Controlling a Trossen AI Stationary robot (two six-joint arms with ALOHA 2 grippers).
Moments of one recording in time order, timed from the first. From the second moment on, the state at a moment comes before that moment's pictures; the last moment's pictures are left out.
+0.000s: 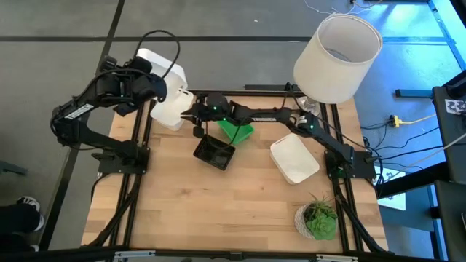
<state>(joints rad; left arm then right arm) 0.27 1.19 1.68 -1.51 -1.37 -0.35 -0.27 2.47 1.99 0.29 -0.22 -0.21</state>
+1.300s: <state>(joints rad) 0.74 1.57 1.68 -1.29 -0.66 0.89 -0.26 2.01 2.07 -0.51 -0.26 -0.30</state>
